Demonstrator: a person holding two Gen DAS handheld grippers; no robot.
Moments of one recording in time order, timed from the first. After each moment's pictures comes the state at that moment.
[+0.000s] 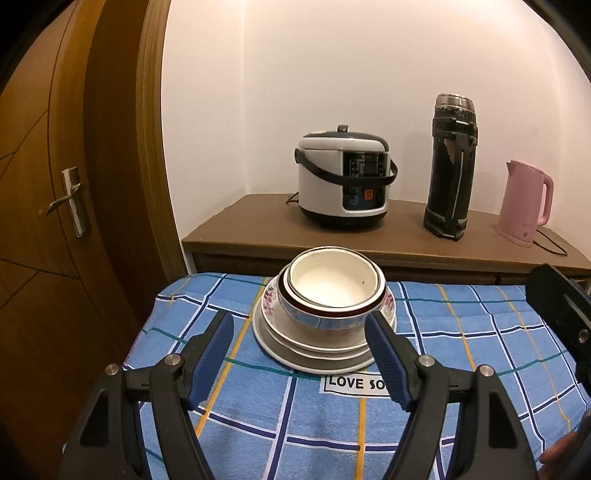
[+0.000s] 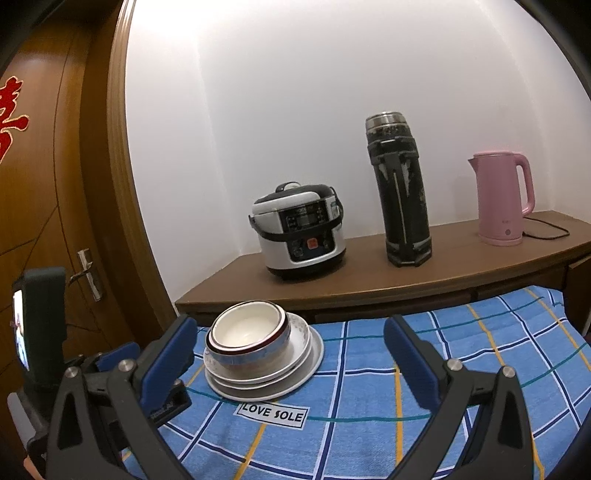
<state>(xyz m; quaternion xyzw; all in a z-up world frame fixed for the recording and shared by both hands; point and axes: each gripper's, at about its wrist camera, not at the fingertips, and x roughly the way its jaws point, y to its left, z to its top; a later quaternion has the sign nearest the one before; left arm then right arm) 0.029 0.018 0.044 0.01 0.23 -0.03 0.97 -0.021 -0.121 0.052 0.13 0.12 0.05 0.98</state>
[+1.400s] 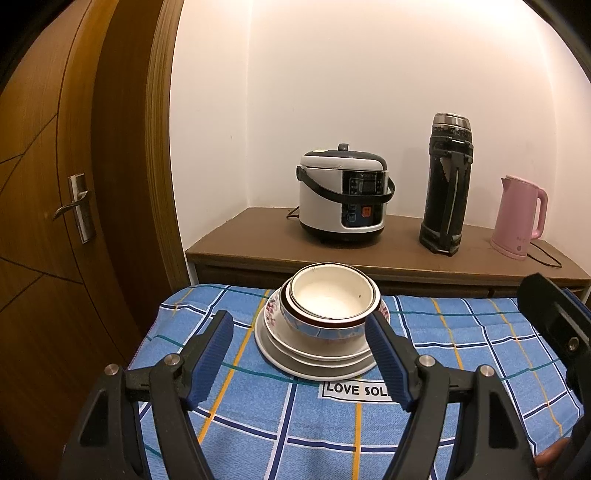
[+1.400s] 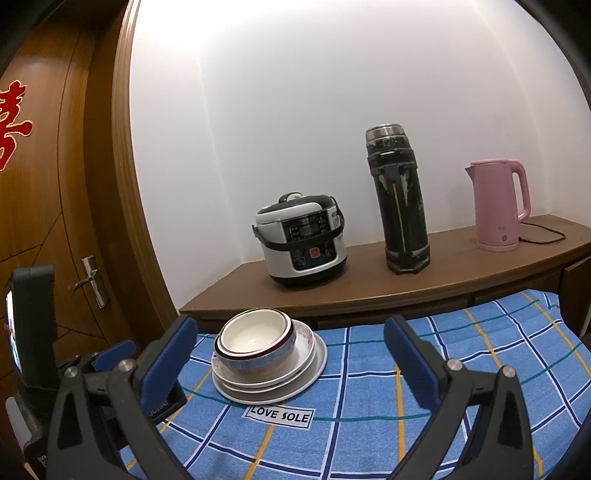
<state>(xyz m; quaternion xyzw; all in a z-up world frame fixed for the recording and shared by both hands) 0.015 0.022 0.053 0.00 0.21 -0.03 0.98 -0.035 -0.115 0.060 0.12 0.11 0.04 0.99</state>
